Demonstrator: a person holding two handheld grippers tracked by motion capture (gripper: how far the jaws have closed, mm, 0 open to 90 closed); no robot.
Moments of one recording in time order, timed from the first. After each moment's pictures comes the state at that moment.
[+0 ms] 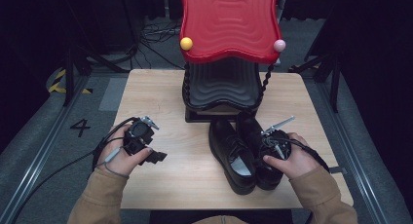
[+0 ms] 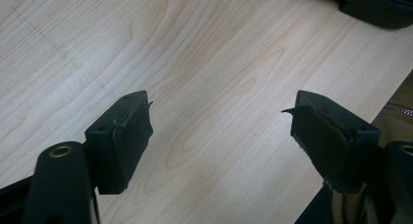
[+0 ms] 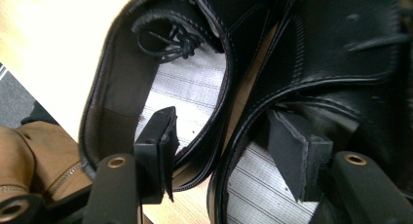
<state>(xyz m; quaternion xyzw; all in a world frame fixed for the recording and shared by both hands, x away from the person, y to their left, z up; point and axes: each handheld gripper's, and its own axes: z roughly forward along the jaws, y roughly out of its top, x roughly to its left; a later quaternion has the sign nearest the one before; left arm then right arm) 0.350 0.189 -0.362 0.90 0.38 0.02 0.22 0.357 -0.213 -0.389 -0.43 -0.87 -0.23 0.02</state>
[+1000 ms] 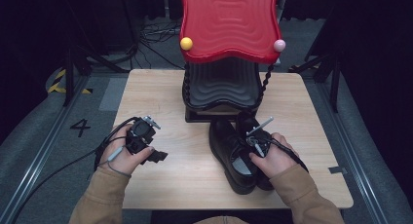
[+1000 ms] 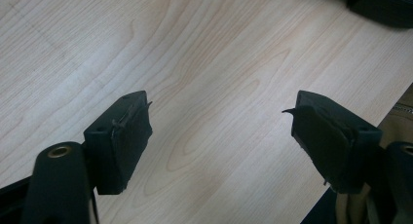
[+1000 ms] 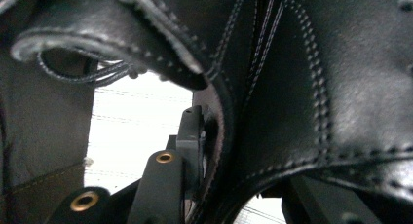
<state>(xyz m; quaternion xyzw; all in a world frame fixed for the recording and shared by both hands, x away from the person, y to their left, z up) 0.356 0.182 -0.367 0.90 0.39 0.02 0.21 0.374 -0.180 -0.419 -0.50 -0.86 -0.12 -0.01</state>
